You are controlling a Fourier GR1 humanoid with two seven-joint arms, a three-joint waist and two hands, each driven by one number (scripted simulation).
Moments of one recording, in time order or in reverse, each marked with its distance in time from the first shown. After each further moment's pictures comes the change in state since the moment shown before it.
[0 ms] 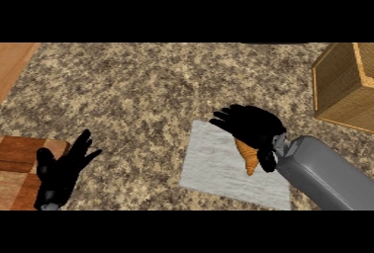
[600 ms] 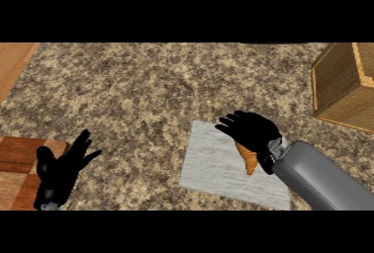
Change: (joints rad) left arm -0.003 -0.009 0.015 -0.001 -0.014 -0.005 0.022; right arm 0.040 0.035 0.023 0.108 0.129 -0.024 -0.034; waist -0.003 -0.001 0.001
